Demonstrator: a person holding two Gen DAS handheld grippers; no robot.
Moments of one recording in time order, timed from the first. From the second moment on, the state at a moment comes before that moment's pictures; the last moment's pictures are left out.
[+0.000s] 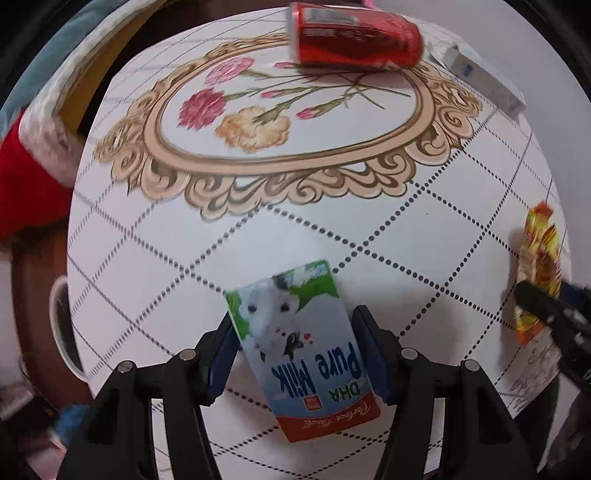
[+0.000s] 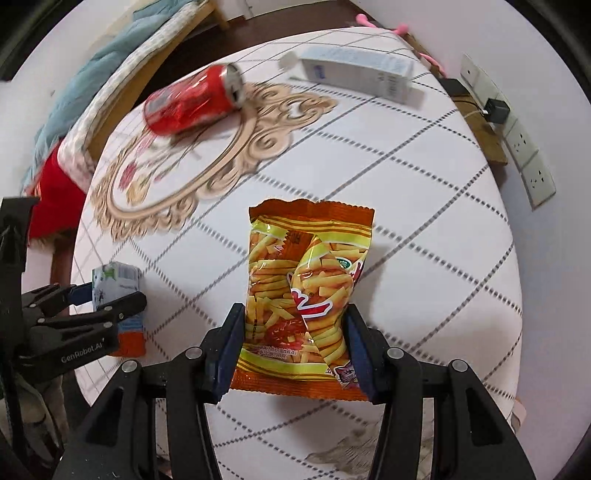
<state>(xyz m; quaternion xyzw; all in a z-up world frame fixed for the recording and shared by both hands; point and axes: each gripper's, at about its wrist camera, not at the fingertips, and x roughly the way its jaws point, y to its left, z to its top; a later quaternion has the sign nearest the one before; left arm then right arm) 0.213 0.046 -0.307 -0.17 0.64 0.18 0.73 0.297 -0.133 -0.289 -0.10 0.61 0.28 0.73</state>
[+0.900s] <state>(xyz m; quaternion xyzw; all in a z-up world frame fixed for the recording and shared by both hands) 0.157 0.063 -0.311 -0.22 0.58 0.27 0.73 0.280 -0.114 -0.299 -0.14 0.57 0.19 0.78</state>
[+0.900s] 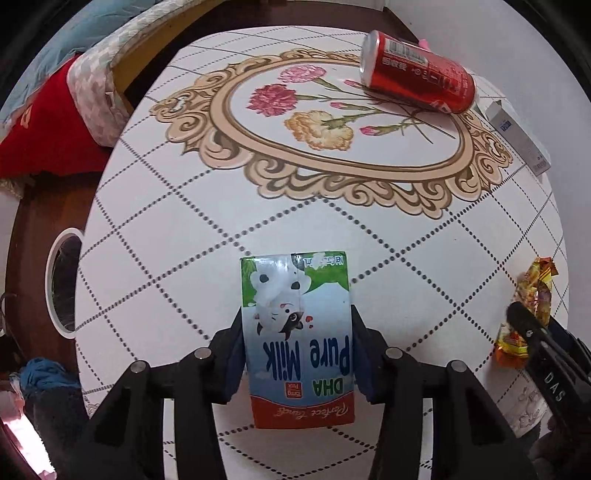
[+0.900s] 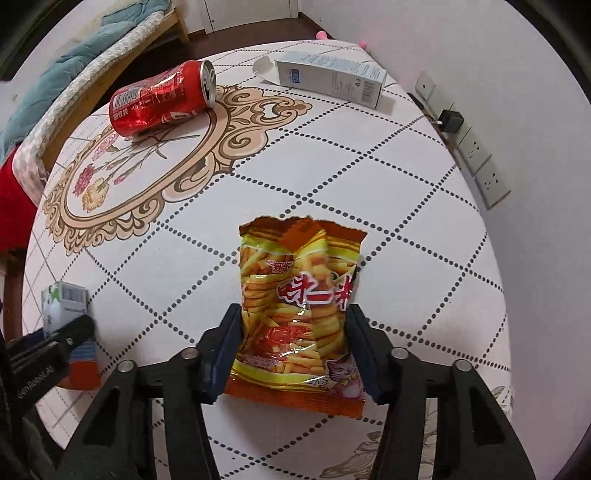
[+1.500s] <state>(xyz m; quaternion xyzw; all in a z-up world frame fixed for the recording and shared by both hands) 0.068 0.128 -0.134 -0.14 0.44 0.34 0.82 0.222 -0.059 -0.195 -0.11 0.52 0.34 0.78</state>
